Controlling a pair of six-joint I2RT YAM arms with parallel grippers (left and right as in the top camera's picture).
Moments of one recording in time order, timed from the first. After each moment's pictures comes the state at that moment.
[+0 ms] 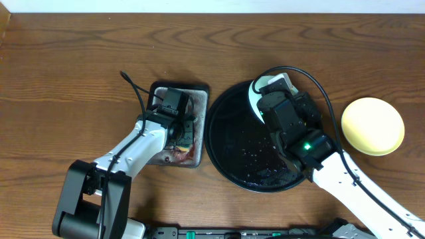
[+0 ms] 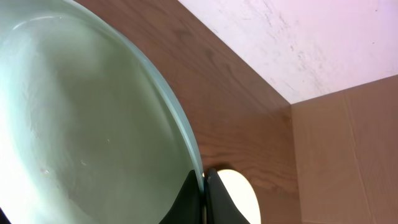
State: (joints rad) left arm -0.33 1.62 0.86 -0.55 0.04 -0.33; right arm 0.64 1.30 0.95 -0.47 0.84 -0.23
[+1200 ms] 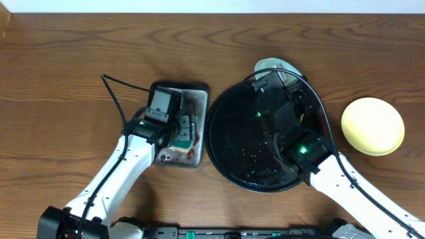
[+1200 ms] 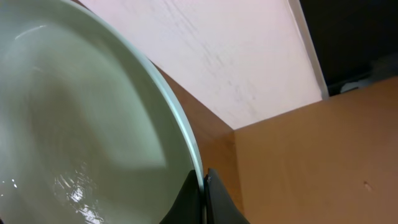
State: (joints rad) left arm -0.33 1.39 0.86 -0.58 0.04 -0.33; right arm 0.69 1.30 0.95 -0.21 1.04 -0.49
